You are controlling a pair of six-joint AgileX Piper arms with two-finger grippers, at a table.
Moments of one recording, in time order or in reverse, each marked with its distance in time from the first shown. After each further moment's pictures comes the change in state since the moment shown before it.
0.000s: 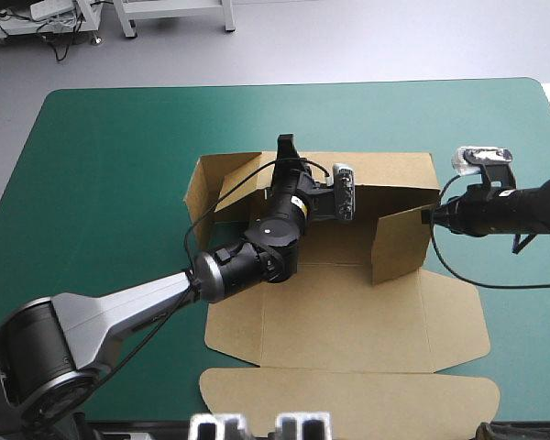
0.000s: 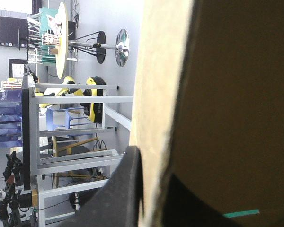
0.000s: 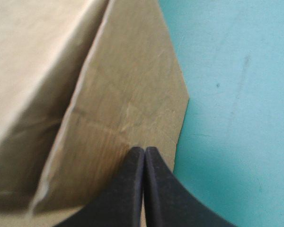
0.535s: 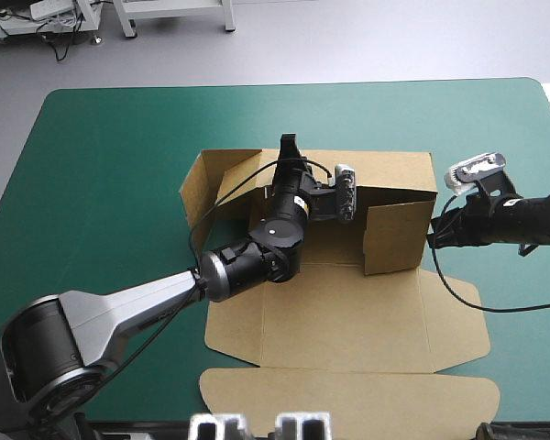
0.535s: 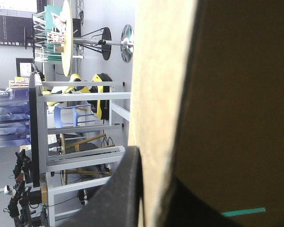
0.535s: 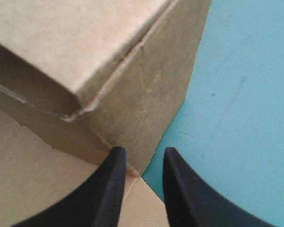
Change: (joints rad) left arm 0.000 0.023 -0.008 0.033 0.015 0.001; right arm 0.000 -0.070 0.036 -0.030 0.007 -0.256
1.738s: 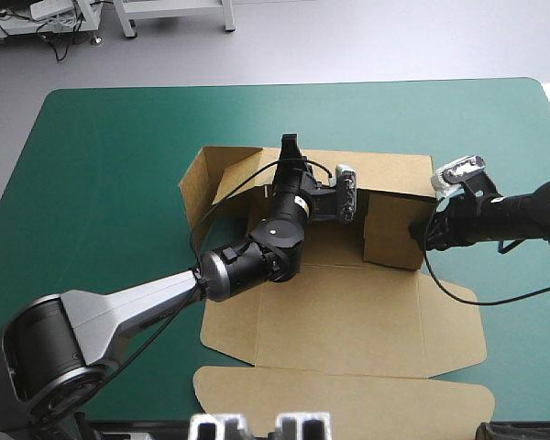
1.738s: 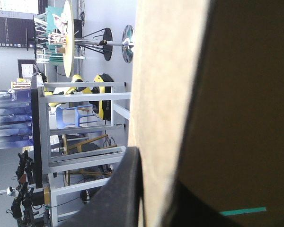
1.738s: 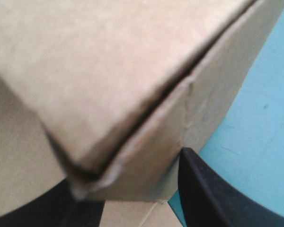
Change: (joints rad) left arm 0.000 0.003 0.000 0.012 -0.004 0.000; right arm 0.000 0.100 0.000 0.136 0.061 -0.145
